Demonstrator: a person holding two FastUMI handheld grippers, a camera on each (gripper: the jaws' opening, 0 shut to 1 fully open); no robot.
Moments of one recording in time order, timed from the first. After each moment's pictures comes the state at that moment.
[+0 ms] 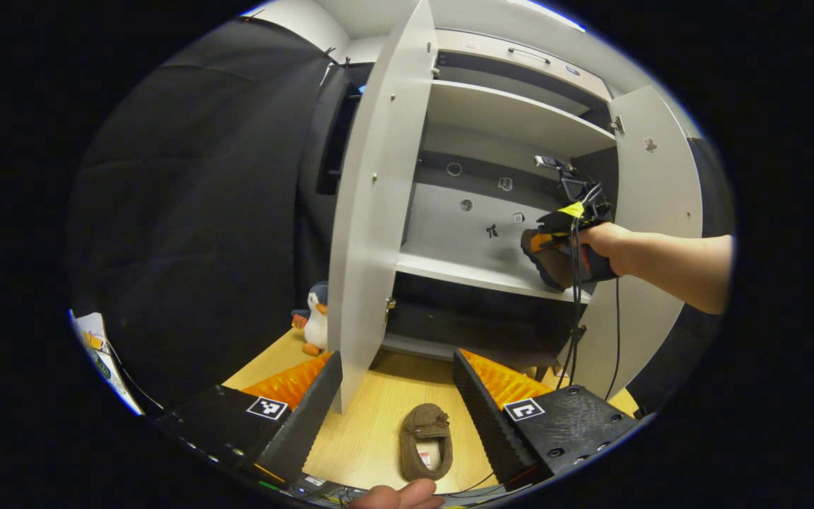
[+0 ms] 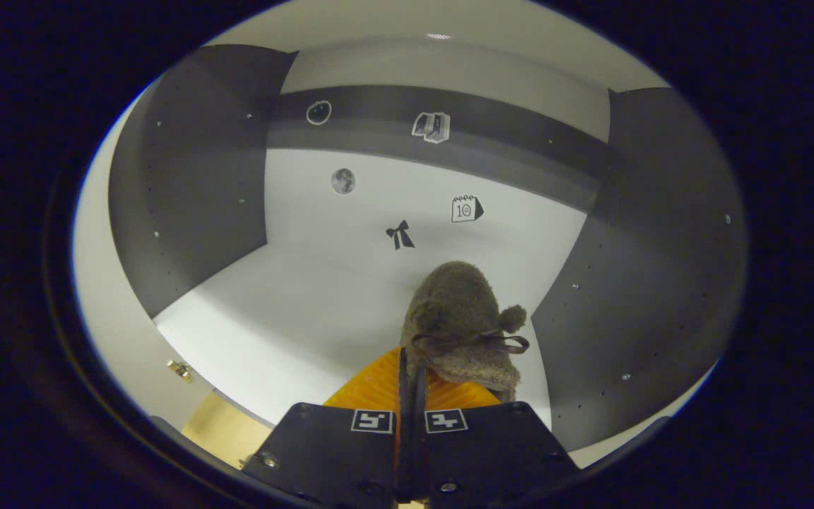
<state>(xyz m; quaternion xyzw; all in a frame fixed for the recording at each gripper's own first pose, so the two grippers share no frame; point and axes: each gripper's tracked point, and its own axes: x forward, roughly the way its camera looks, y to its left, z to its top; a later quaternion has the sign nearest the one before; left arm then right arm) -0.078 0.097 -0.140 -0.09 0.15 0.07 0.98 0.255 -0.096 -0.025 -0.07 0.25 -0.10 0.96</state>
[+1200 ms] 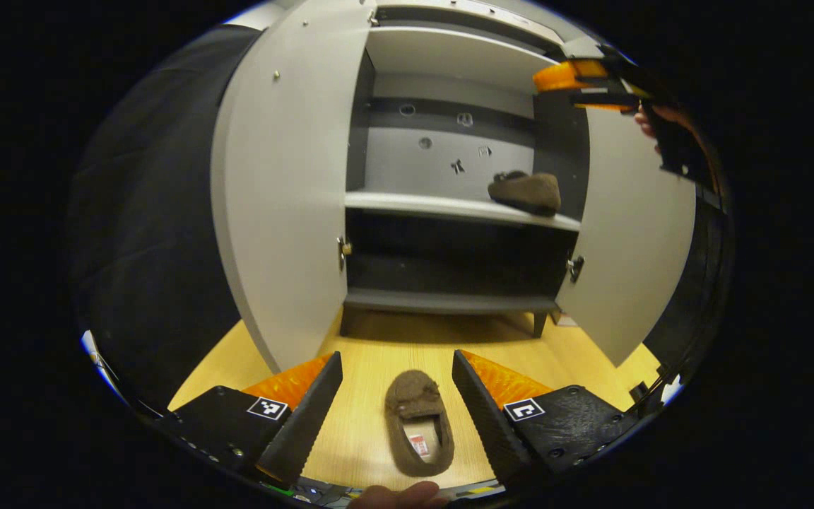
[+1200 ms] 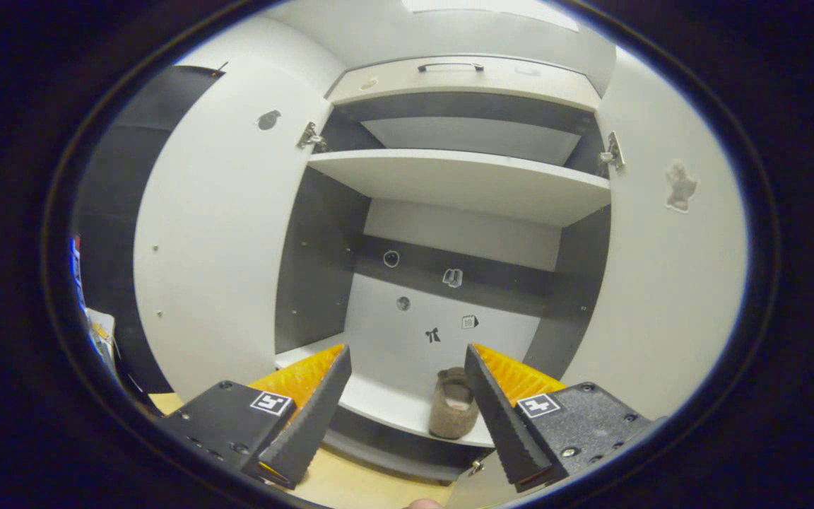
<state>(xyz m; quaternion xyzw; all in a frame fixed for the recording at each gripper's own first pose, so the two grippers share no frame) -0.052 0.031 -0.273 -0.02 0.25 -0.01 0.97 0.034 -0.014 0.092 -0.09 0.01 0.00 1.00</state>
